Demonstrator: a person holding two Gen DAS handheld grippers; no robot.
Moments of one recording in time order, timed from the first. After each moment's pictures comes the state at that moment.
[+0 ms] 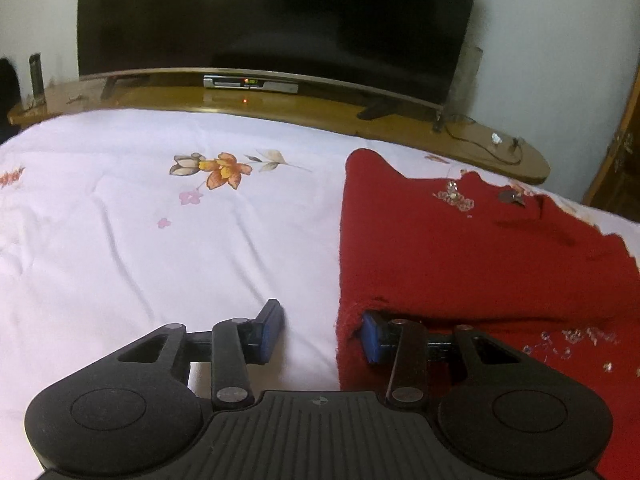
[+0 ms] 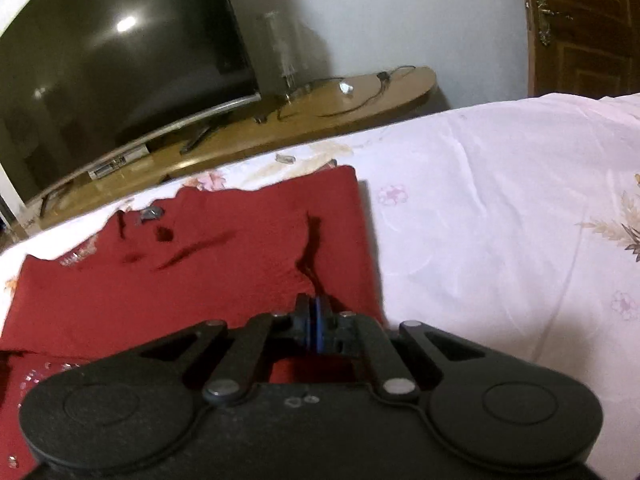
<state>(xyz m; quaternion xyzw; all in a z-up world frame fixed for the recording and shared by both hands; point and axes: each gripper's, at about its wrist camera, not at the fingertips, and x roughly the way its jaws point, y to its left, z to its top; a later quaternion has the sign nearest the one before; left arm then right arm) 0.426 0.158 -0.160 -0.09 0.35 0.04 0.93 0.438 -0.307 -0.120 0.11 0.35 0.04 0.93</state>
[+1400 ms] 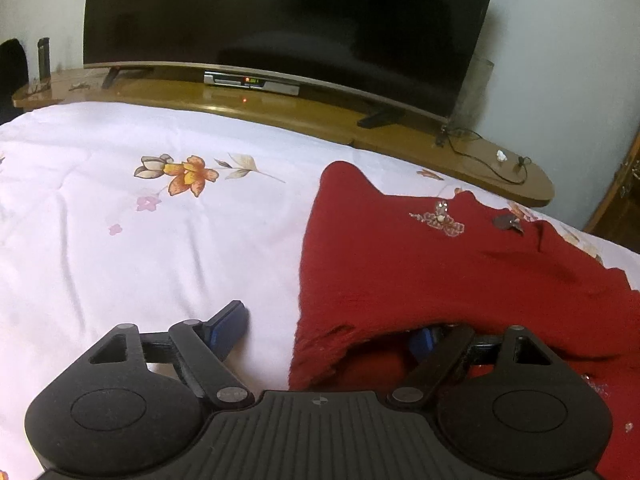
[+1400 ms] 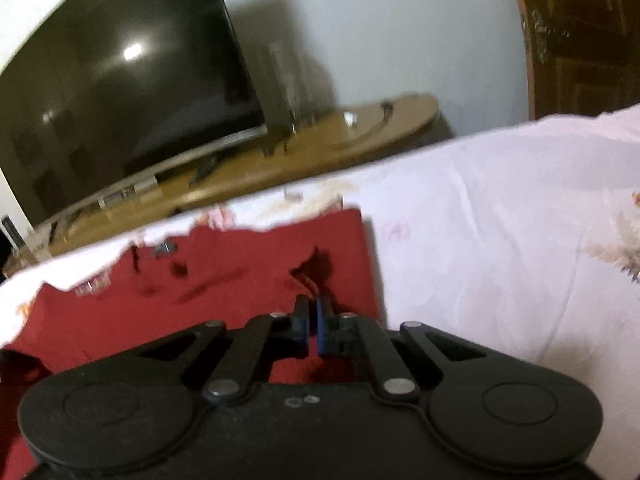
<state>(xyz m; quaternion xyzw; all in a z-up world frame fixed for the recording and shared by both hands) 0.455 0.131 -0.164 -0.12 0.35 0.06 0.93 0.427 -0.308 -0.102 0.12 0.30 0.04 0.95</state>
